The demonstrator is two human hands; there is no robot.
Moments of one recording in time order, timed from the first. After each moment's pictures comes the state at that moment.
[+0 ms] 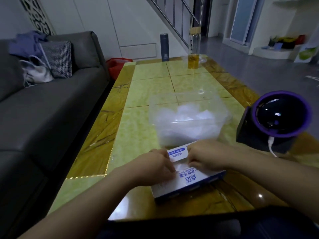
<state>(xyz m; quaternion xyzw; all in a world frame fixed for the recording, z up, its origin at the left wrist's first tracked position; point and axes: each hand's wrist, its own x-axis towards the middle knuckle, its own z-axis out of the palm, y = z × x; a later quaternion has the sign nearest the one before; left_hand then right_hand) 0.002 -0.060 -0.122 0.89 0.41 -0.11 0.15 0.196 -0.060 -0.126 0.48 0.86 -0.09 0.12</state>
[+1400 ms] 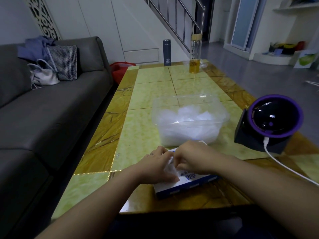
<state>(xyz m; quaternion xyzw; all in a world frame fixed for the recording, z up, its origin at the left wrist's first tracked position) -0.005 -0.058 -0.154 0.87 0.44 -0.04 0.20 0.159 -0.086 -0.112 0.52 0.85 -0.08 0.02</state>
